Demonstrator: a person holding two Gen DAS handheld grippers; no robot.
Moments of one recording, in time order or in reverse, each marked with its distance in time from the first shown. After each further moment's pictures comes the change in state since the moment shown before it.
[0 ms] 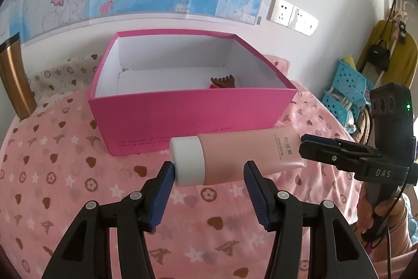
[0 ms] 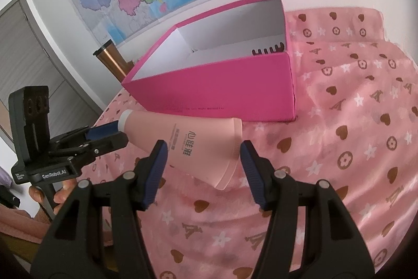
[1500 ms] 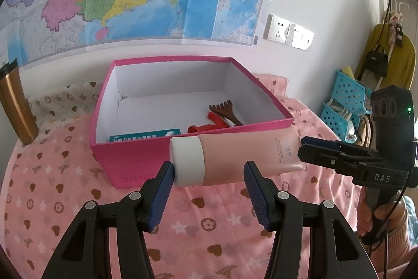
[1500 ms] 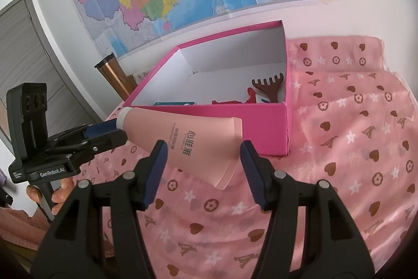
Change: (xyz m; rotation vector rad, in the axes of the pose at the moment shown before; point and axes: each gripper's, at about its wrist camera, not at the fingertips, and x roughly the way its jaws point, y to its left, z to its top) left arm -0.005 -0.006 0.028 0.032 -0.078 0.009; right arm -0.008 -0.001 0.030 -0.059 -0.062 -0.010
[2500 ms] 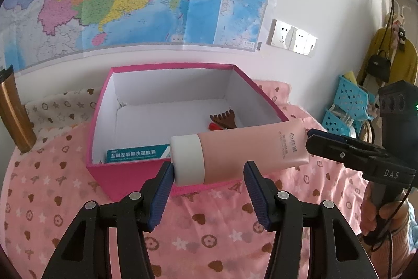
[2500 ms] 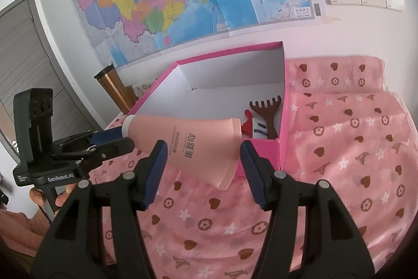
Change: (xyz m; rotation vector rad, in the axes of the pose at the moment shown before) left arm 0.012 0.003 0.019 -0.011 -0.010 0.001; right arm -0.004 -0.001 0.029 -0.034 -0.045 -0.006
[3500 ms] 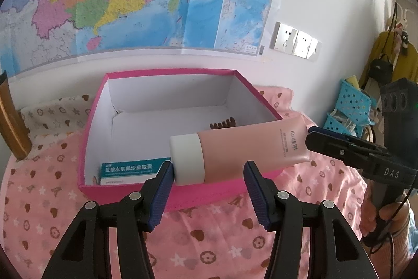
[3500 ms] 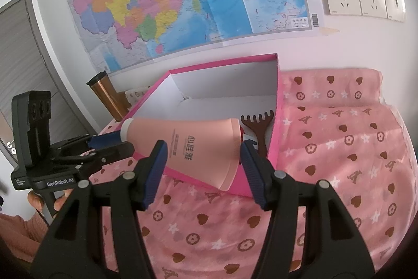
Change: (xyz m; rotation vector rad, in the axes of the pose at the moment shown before) left arm 0.017 0.000 0.017 -0.007 -0.003 -0.002; right arm 0.007 -0.013 0.021 -0.009 -0.013 -0.024
